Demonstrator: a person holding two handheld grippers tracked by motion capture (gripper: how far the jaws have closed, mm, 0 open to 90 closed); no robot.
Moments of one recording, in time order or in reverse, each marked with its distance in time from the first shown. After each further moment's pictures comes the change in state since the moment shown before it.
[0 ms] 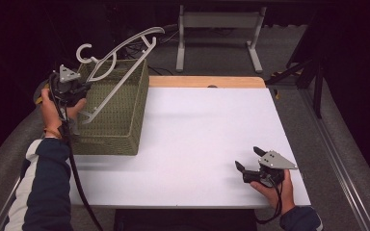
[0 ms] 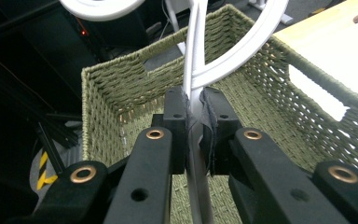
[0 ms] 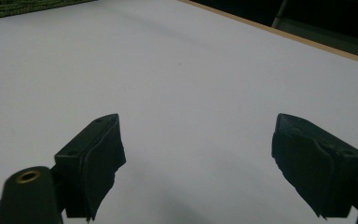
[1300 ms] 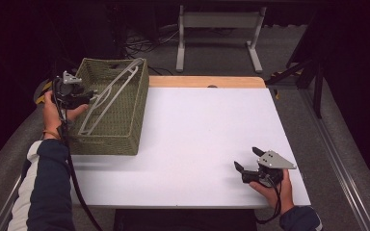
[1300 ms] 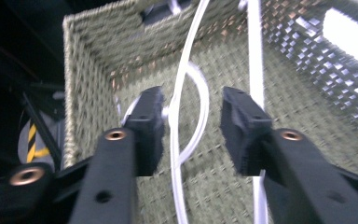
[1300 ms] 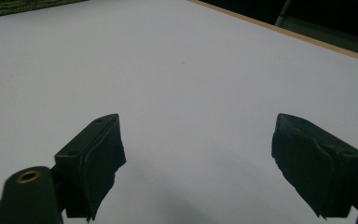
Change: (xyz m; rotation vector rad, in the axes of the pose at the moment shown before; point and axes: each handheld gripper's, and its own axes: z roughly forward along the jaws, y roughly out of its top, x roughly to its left) left arm 0.010 -0.023 0.025 0.088 -0.021 -0.020; right arm 0.002 0.000 0.002 0.005 0.012 -0.004
